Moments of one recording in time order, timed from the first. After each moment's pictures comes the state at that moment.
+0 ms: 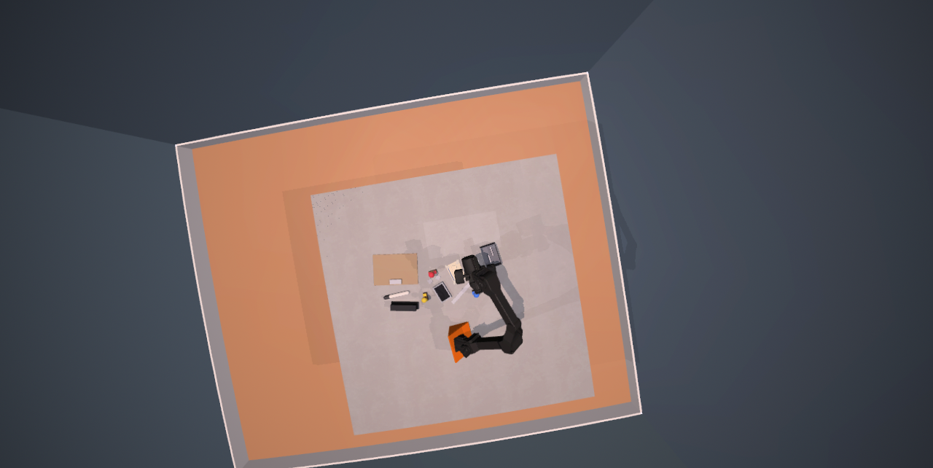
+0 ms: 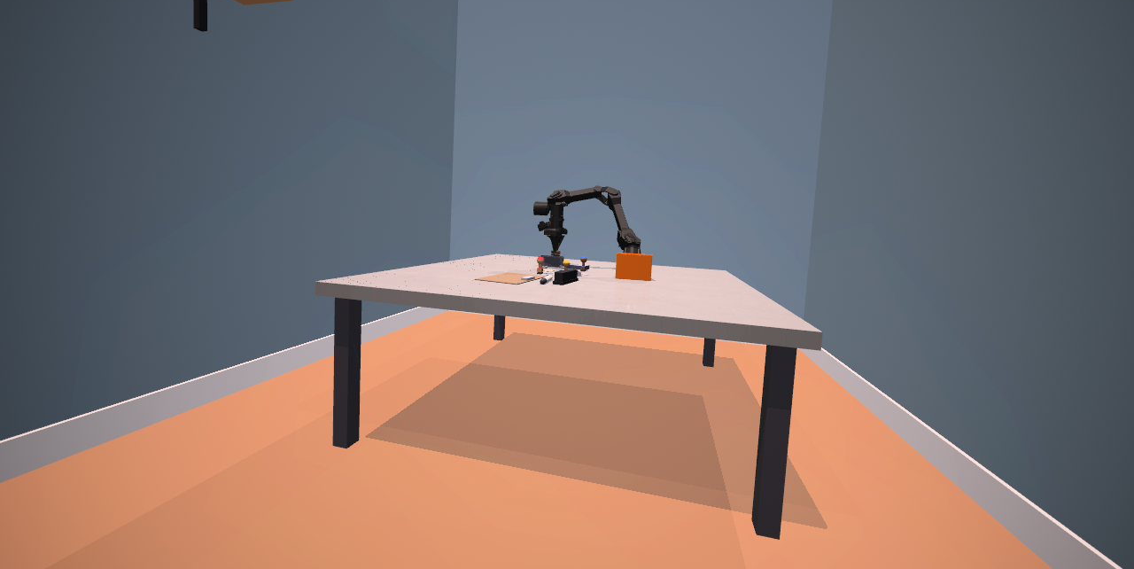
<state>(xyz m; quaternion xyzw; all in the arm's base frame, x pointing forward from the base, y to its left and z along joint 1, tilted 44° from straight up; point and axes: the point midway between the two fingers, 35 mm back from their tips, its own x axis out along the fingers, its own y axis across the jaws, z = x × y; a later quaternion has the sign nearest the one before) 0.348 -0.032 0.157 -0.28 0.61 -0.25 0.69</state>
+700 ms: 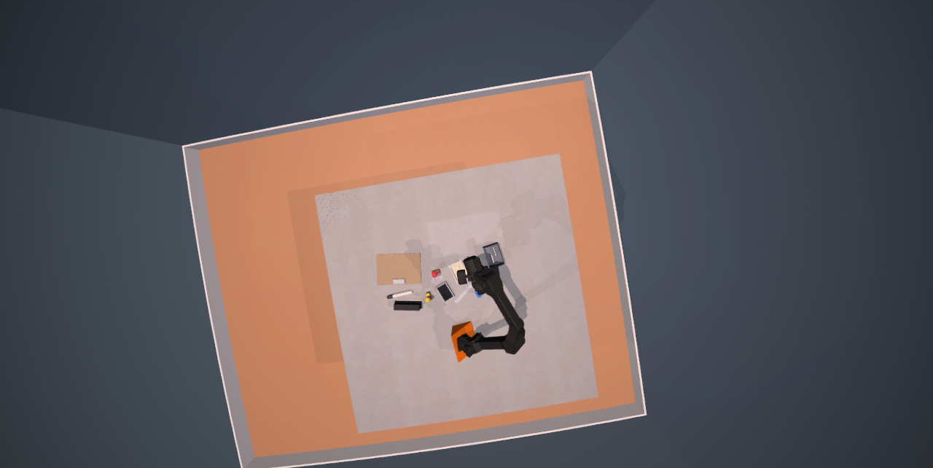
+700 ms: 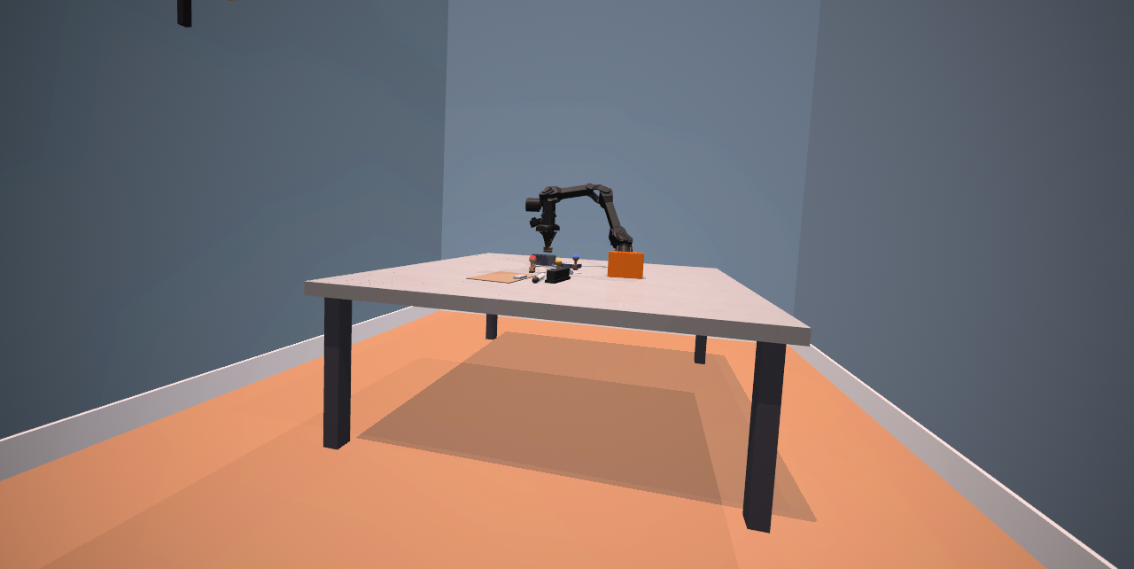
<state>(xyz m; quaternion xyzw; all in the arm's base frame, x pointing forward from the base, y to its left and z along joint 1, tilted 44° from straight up) 0.346 -0.024 0.164 -0.28 0.61 -0.25 0.70</state>
